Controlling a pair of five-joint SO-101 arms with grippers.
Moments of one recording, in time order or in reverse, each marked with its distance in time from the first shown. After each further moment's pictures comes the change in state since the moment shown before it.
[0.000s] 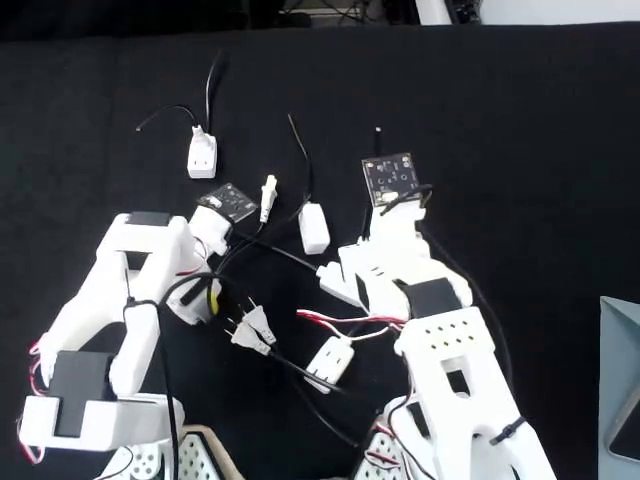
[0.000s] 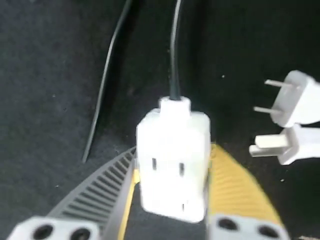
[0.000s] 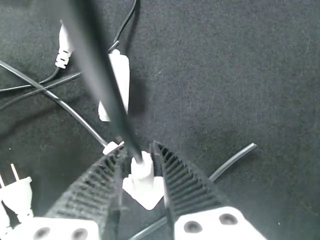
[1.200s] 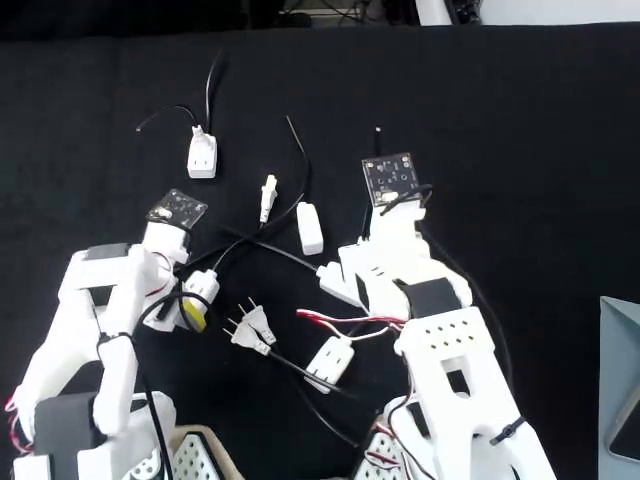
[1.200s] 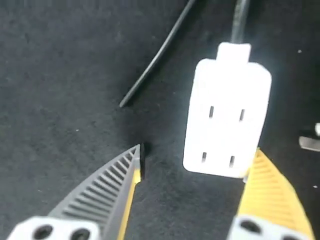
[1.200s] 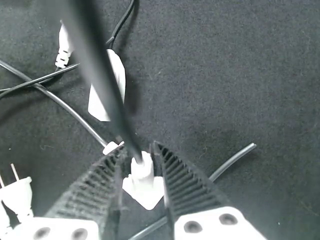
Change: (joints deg) left arm -10.9 -12.0 13.2 -7.3 4.8; right arm 0.0 0.0 0.0 0.0 0.0
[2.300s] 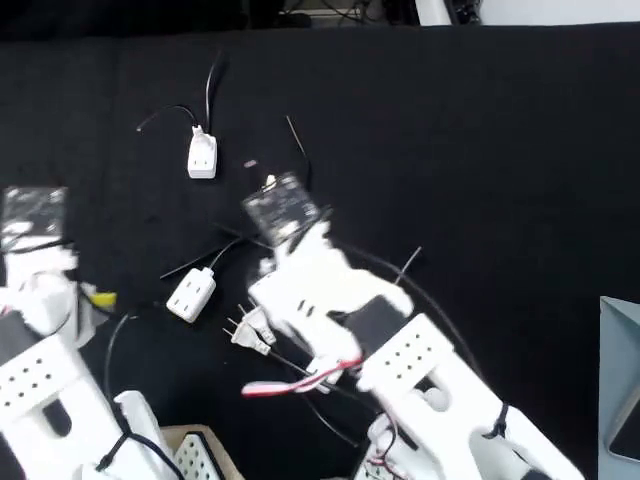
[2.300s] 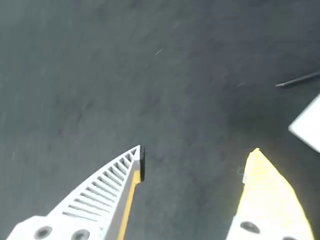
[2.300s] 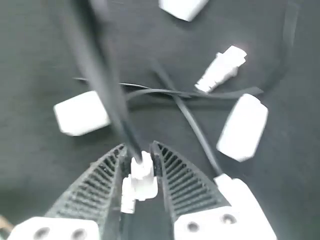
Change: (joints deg) left arm -29.6 -39.8 -4.4 21.4 1.8; right arm -29.5 1.1 -7.3 -1.1 0.0
